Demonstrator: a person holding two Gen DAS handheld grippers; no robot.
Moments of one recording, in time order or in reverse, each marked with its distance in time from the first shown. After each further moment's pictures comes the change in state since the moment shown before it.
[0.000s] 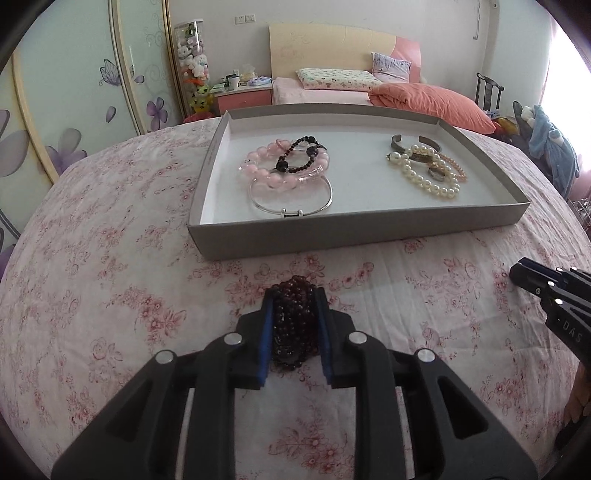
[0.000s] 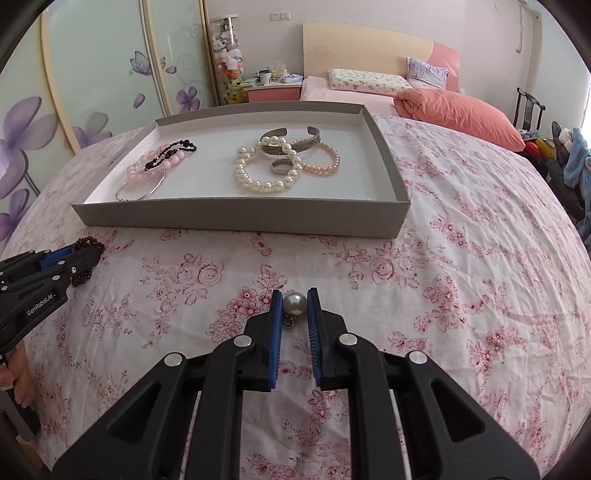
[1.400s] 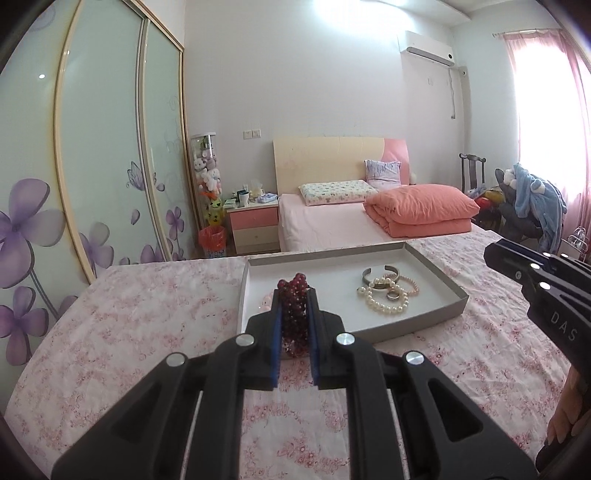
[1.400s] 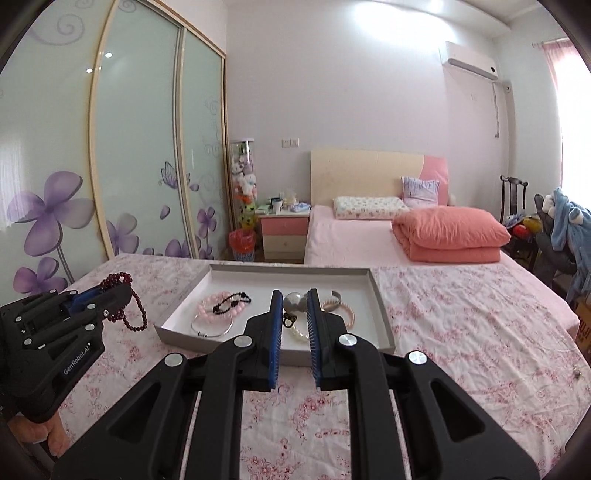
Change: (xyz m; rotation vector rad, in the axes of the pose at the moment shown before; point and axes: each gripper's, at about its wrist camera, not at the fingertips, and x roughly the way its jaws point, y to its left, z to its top) left arm -0.135 -0.028 0.005 0.041 -0.477 0.053; right arm -0.127 0.040 0.018 -0.017 -0.532 0.017
